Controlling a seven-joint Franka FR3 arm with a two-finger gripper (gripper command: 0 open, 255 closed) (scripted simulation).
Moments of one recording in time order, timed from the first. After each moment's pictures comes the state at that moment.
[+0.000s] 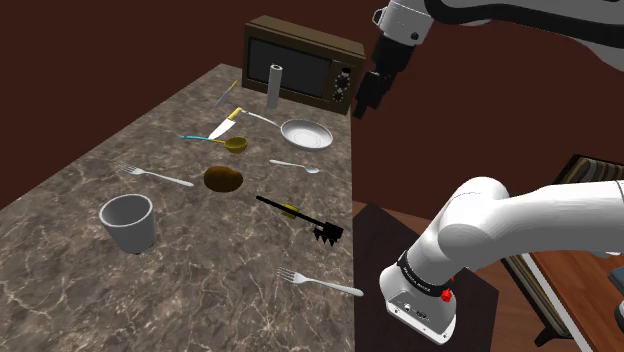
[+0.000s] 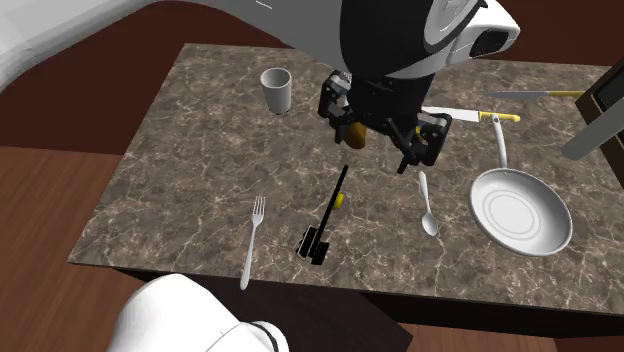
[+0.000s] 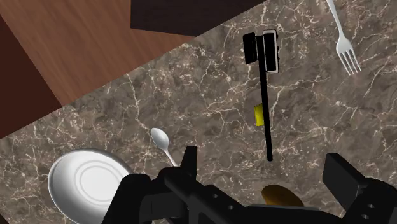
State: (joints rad) arm -0.01 -0.80 -0.01 -2.42 0.00 1.67 -0.11
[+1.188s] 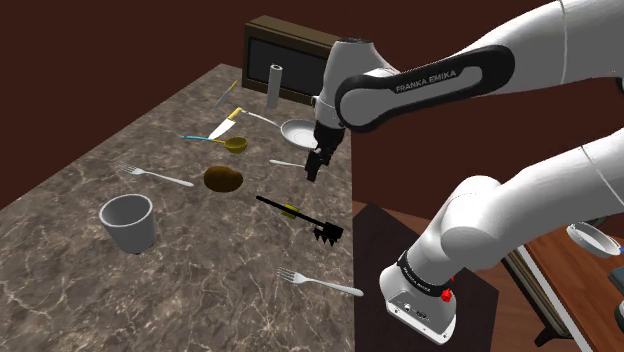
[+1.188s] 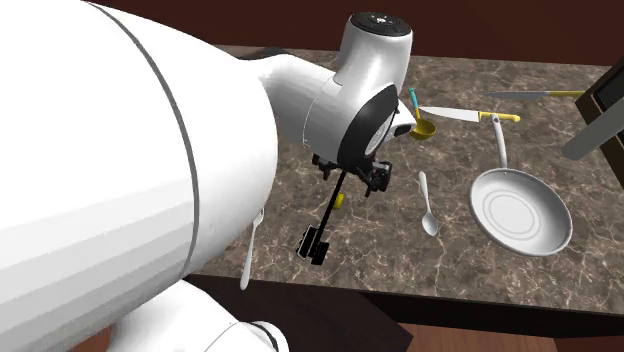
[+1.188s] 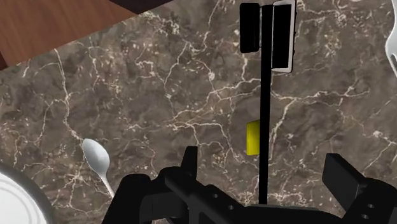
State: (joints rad) arm 0.06 -0.46 0.06 -2.69 0.02 2.20 -0.12
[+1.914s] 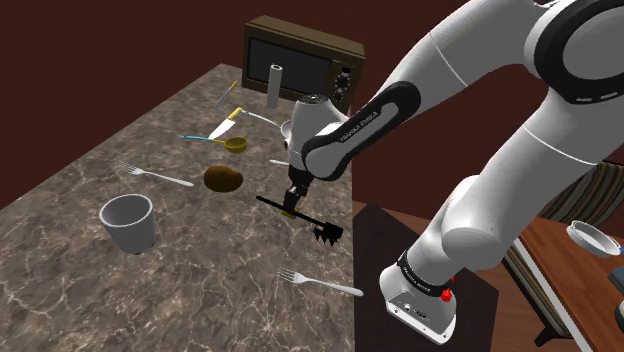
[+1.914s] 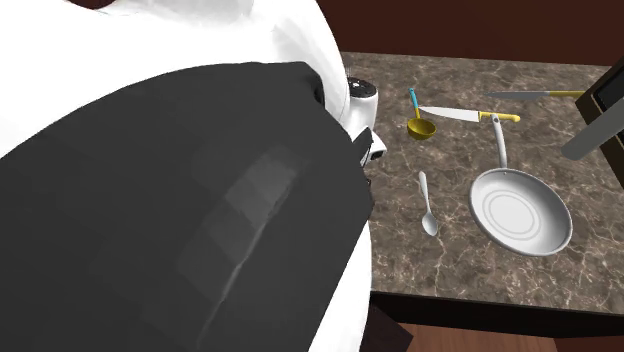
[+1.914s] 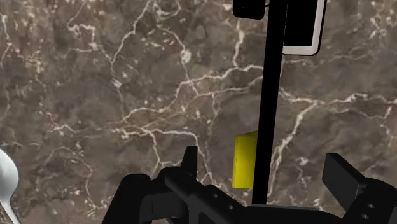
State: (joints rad) arm 0.08 -0.04 0.11 -2.68 -0.02 2.55 -0.09
